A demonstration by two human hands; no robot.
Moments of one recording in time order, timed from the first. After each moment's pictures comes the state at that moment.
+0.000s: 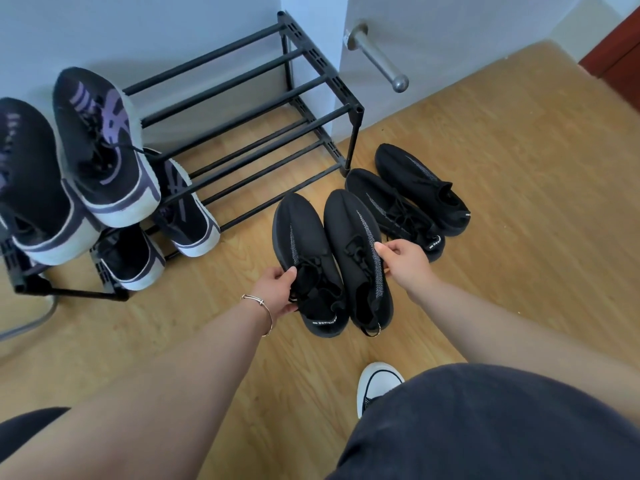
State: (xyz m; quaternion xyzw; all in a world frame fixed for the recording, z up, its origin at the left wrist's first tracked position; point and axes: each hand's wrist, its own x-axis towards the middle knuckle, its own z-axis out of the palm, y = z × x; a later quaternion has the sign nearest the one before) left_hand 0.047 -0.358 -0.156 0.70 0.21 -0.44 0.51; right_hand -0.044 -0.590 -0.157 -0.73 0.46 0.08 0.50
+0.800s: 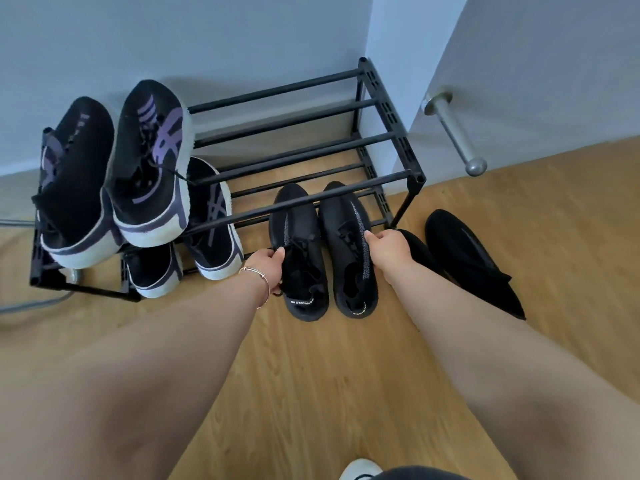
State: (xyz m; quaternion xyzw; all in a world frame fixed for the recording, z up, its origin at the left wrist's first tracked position) left_hand 0.169 -0.376 -0.174 0.79 0.26 -0.32 0.44; right_hand 0.148 -0.607 -0.186 -0.79 0.39 0.15 0.45
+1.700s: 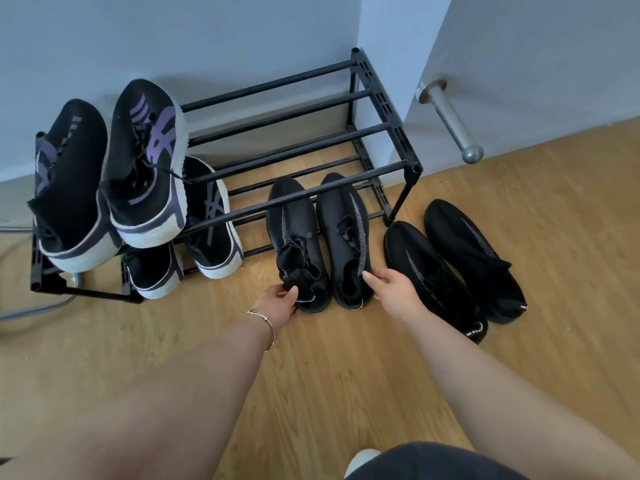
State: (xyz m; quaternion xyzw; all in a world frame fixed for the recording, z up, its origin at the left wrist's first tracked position) left_hand 0.100 -0.373 -0.209 0.70 0.29 -0.35 0.55; right_hand 0.051 -0.603 -0.218 -0.70 0.36 0.19 0.58
